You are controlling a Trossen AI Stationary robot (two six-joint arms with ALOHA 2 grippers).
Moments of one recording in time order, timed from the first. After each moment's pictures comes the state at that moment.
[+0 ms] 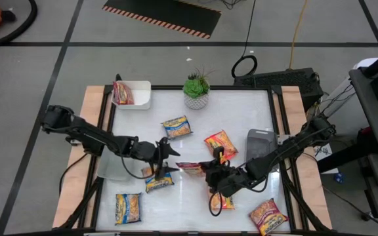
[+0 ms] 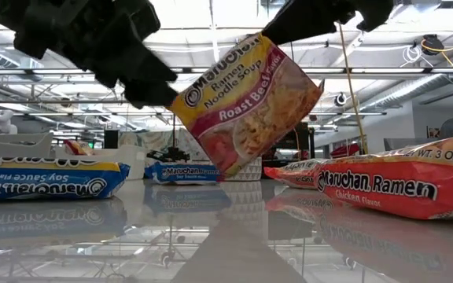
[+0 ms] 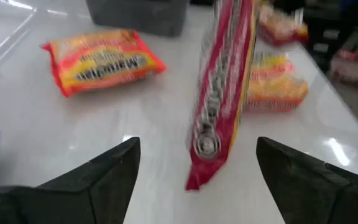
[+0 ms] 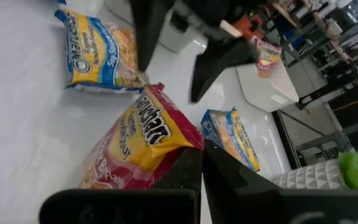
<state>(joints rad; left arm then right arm) -0.24 1.44 0.58 0.41 -0.08 -0.20 0.52 1.63 1.06 -0.15 0.81 -0.10</state>
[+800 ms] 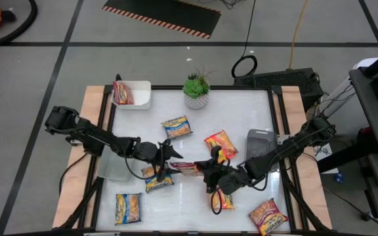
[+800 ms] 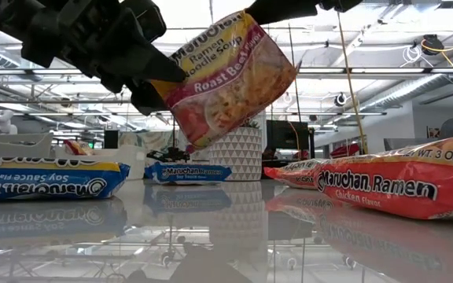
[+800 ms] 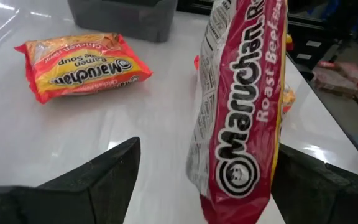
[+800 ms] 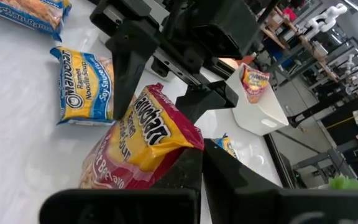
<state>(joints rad) -0.24 1.50 0.58 0.52 -0.02 -0.22 0.50 1.63 1.06 0.00 0.81 -0.21</state>
